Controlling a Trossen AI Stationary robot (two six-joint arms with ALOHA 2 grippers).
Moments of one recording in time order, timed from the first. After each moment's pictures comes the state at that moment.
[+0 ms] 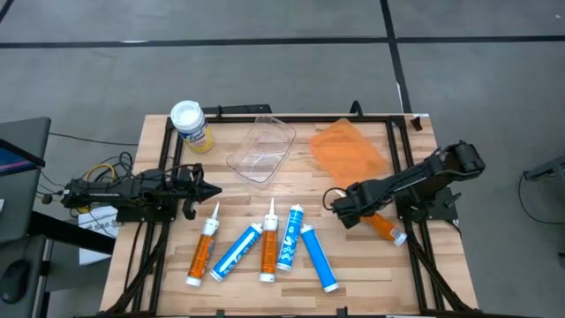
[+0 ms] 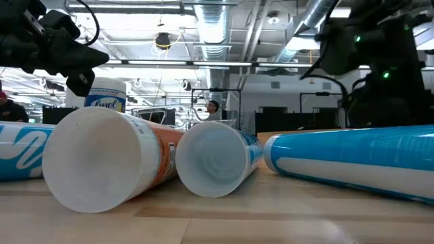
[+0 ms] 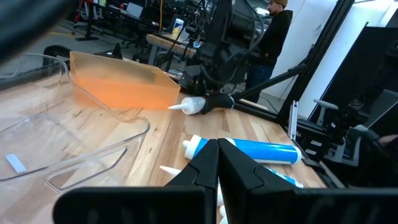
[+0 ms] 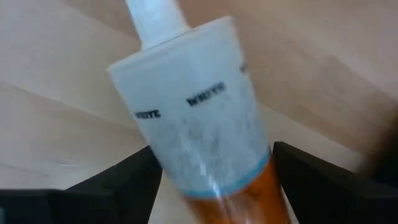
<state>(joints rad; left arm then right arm) 0.00 0.03 0.00 0.02 -0.02 -0.35 0.21 1.56 0.76 -0.94 -0.03 1.25</state>
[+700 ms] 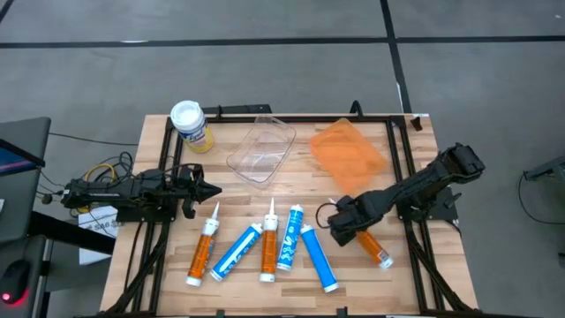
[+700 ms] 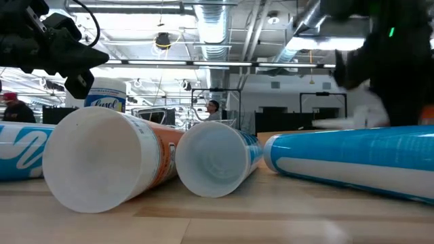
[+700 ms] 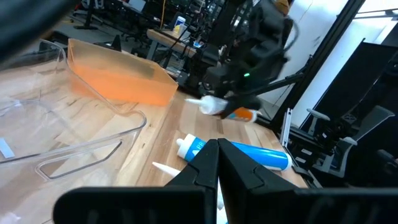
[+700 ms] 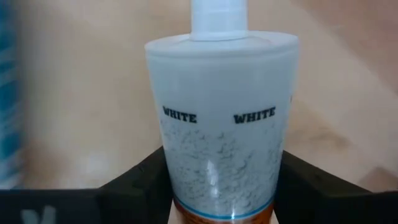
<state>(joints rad) 0.00 0.03 0.00 0.02 -0.02 -0.44 0.39 1.56 0.97 -0.95 -0.06 1.28</state>
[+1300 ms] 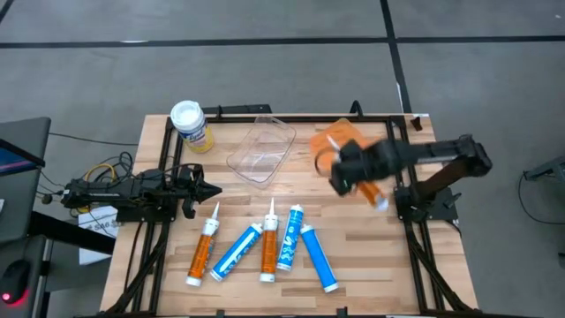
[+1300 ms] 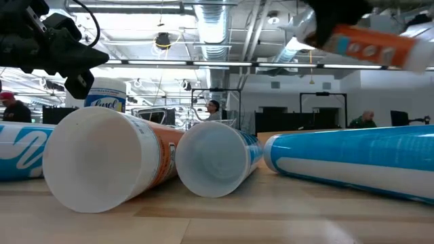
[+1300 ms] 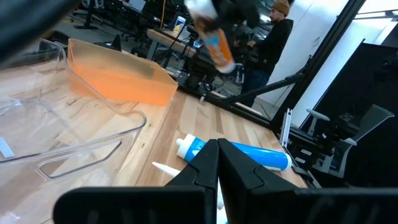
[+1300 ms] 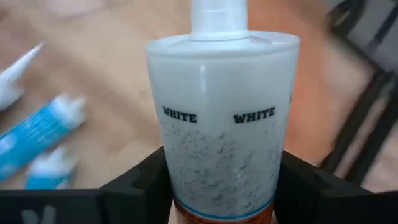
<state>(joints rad) 0.00 0.03 0.00 0.02 -0.02 -0.44 0.09 1.47 1.52 -1.52 0.43 0.91</state>
